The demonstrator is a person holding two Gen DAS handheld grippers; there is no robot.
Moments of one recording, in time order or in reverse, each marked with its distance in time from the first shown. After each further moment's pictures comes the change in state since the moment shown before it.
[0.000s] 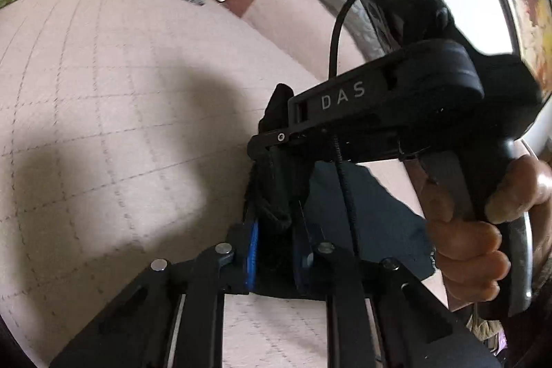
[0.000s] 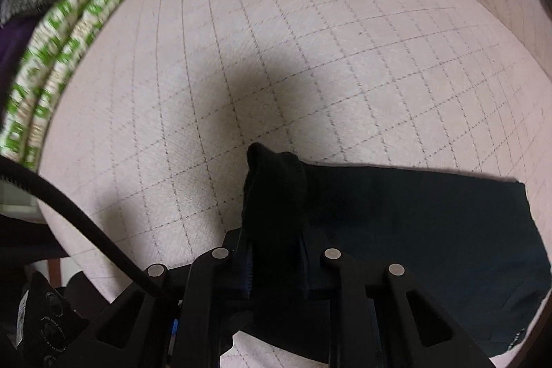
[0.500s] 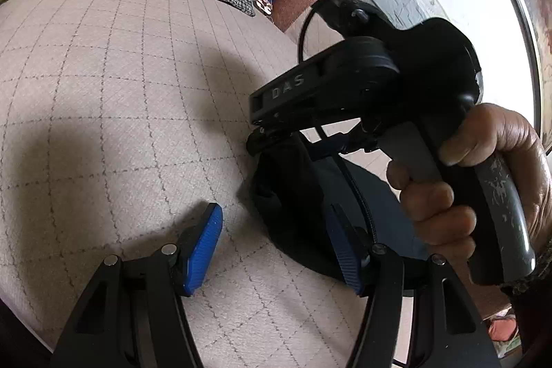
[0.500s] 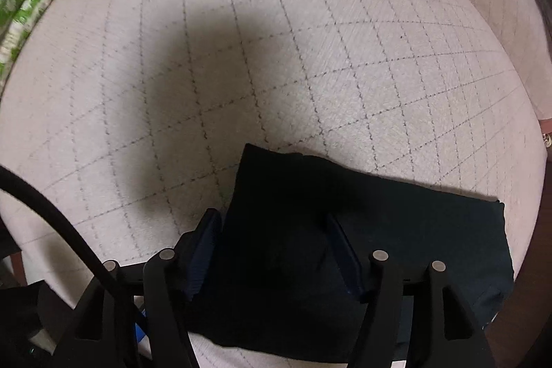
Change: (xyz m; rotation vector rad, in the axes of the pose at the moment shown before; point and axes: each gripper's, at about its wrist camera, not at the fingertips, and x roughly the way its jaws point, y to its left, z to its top) left arm -0.034 0.032 -0.011 -0.119 -0.051 0.099; right arm 0.053 0.063 0.033 -0.071 0.163 -0.250
